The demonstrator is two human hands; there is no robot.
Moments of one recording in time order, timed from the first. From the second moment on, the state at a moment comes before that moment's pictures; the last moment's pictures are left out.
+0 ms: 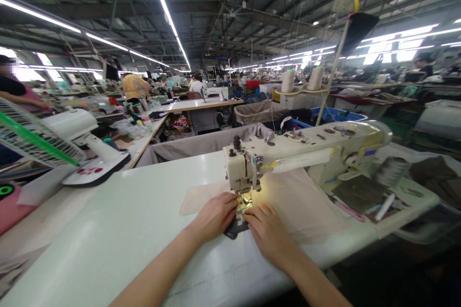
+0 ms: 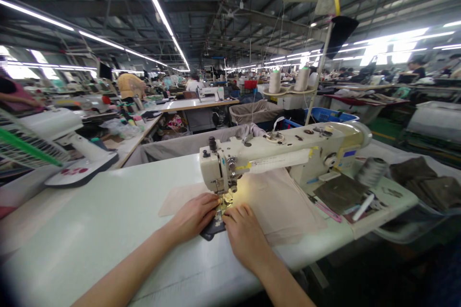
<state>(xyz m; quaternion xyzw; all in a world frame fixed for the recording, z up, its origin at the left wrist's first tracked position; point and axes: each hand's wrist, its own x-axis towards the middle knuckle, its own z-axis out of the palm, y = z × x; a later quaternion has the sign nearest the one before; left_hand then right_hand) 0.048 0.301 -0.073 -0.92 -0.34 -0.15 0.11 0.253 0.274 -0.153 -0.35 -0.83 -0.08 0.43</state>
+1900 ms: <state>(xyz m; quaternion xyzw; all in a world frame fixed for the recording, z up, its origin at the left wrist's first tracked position) 0.044 0.301 -0.058 -0.88 -0.42 -0.07 0.22 0.254 0.251 -0.165 -0.33 -0.82 -0.03 0.47</state>
